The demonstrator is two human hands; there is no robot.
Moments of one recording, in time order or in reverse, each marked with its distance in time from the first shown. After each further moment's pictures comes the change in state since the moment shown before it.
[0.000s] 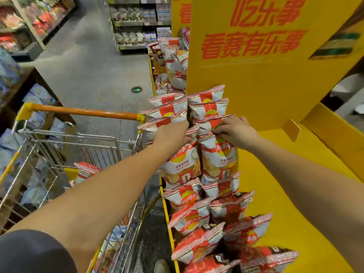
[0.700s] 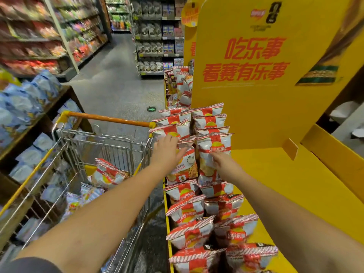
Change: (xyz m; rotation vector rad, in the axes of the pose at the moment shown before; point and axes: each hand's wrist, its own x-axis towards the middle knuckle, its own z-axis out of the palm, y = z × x) left_hand -0.097 0.028 -0.027 -0.167 0.163 -0.255; right_hand -0.081 -0.060 0.025 0.346 -0.132 0.191
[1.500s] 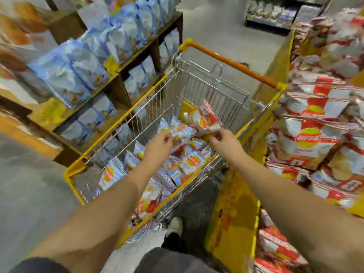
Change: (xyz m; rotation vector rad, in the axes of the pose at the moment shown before) left_hand -0.263 -0.276 -0.023 -0.516 0.008 -0.911; right_hand 0.010 -0.328 0.152 0.368 -0.259 -0.184
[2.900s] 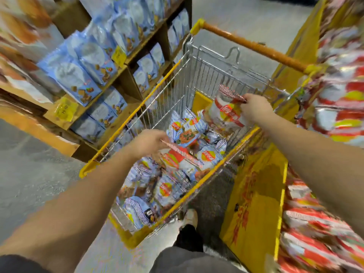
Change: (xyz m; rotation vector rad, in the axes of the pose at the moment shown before) left_hand 0.039 -0.039 -0.072 0.482 -0.358 0.275; right_hand 0.078 -0.026 -0.051 -0.272 0.078 0.053
